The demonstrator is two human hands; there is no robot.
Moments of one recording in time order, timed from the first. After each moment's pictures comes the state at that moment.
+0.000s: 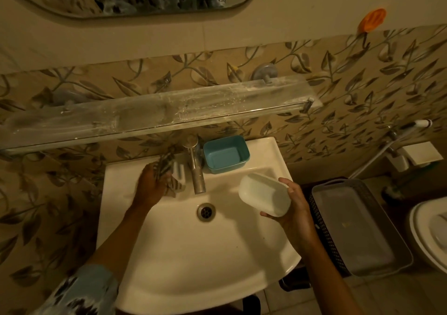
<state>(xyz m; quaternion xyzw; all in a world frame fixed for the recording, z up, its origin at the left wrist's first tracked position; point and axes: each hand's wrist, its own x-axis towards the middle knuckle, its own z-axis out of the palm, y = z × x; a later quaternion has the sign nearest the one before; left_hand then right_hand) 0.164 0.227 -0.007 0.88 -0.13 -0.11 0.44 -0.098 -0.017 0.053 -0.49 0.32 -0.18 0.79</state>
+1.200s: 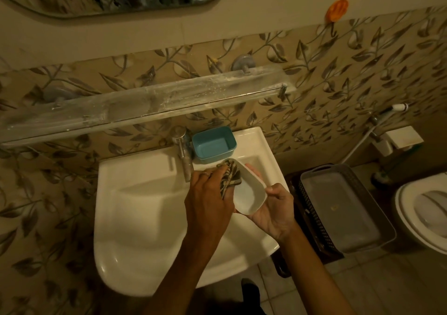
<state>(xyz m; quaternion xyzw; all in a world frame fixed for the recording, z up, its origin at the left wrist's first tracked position) -0.038 0.137 0.122 0.90 -0.27 0.03 0.34 -0.104 0.012 0.070 -0.17 0.11 -0.03 0.98</state>
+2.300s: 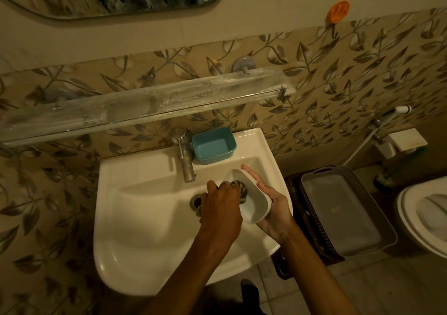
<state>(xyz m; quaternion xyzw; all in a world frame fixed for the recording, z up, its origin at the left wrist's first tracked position) -0.050 0.116 0.107 0.94 -0.32 -0.10 0.12 -0.109 0.007 0.070 -0.33 0.23 -0.06 0.91</state>
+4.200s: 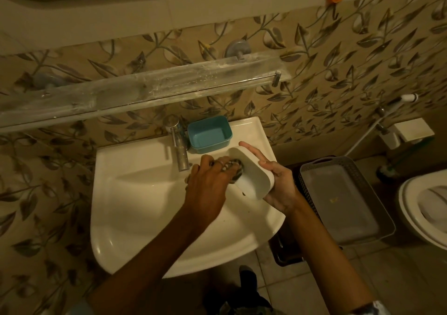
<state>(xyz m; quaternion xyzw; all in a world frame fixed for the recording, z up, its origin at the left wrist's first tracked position) -0.031 0.116 0.110 0.90 -0.42 -0.02 0.08 -0.101 -0.039 0.079 -0.39 0.13 0.00 0.91</state>
